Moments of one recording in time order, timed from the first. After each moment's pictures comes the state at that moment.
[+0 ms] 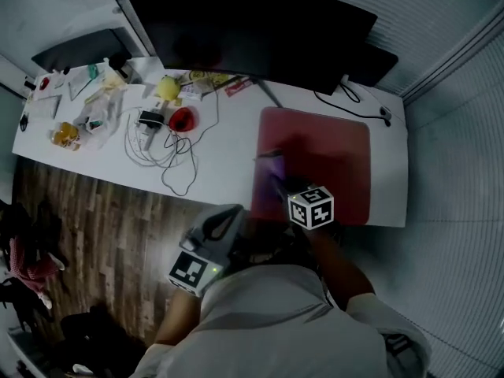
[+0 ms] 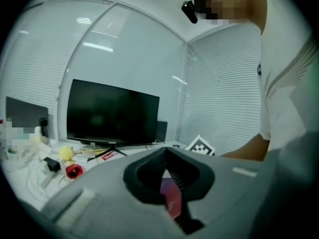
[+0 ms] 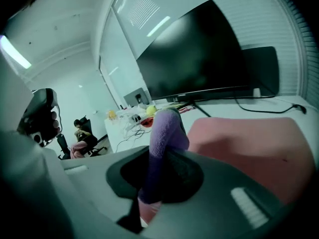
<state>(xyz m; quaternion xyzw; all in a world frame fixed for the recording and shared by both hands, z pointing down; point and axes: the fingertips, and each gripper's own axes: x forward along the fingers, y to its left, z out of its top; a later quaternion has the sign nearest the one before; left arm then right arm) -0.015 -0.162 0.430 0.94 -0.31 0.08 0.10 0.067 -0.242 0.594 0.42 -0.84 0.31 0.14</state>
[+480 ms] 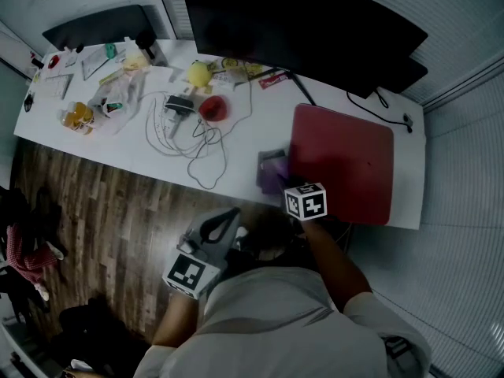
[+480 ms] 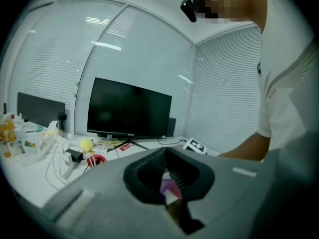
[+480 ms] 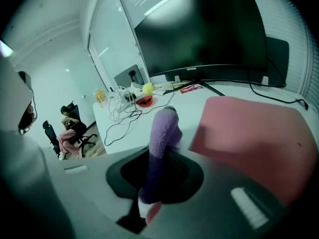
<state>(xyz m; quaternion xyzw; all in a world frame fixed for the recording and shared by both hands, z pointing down) -0.142 -0.162 0.457 0.93 -0.33 0.09 0.12 -0.034 -0.254 0.670 0.45 -0.79 0.34 0.24</state>
